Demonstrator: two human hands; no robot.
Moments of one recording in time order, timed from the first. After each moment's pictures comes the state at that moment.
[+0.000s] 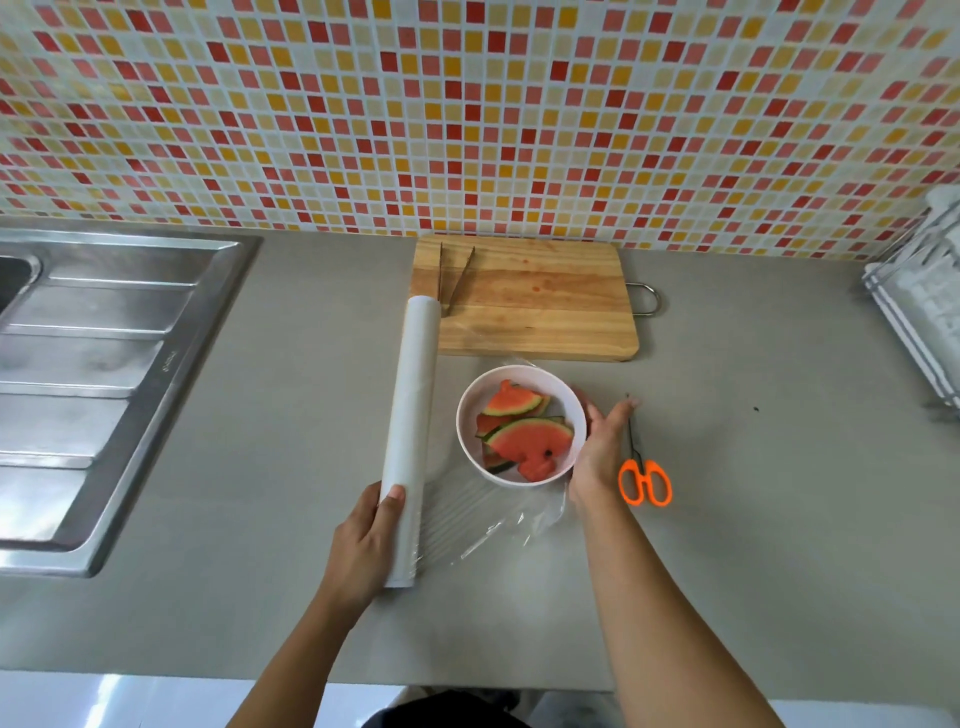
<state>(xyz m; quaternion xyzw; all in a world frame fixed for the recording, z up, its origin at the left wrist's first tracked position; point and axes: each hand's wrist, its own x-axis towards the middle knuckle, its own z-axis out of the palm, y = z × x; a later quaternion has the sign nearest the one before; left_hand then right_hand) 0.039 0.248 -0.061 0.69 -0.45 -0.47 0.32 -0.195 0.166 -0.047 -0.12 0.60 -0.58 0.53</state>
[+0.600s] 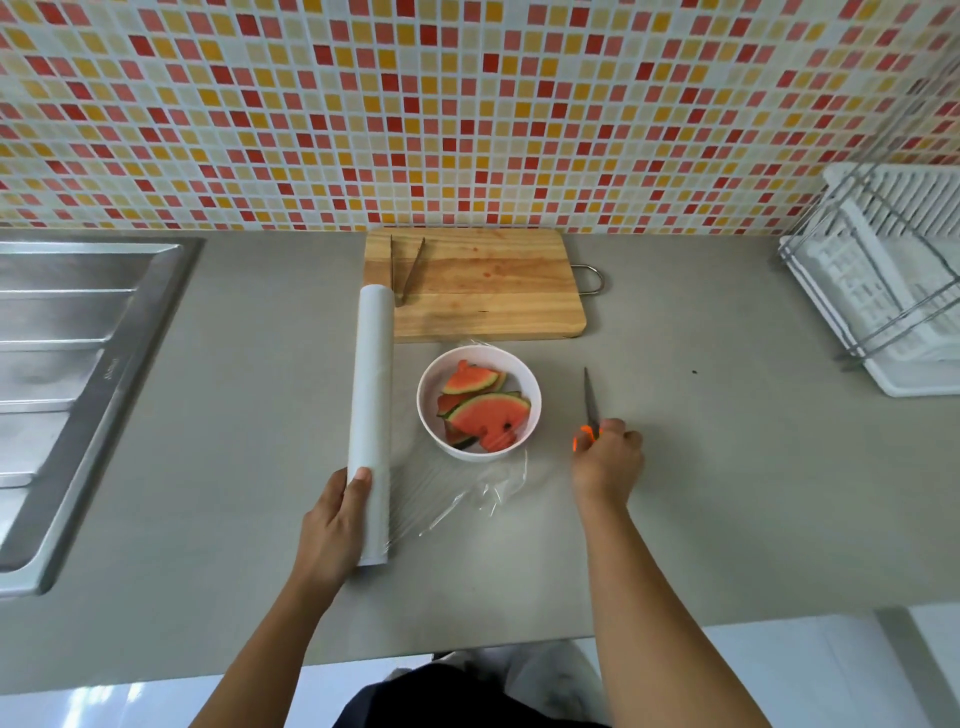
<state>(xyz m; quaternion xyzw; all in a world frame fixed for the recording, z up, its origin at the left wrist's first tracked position) 0.036 0.246 -0.065 0.68 -0.47 -0.46 0.32 -0.242 0.223 -0.057 -0.31 0.90 -0.26 0.17</state>
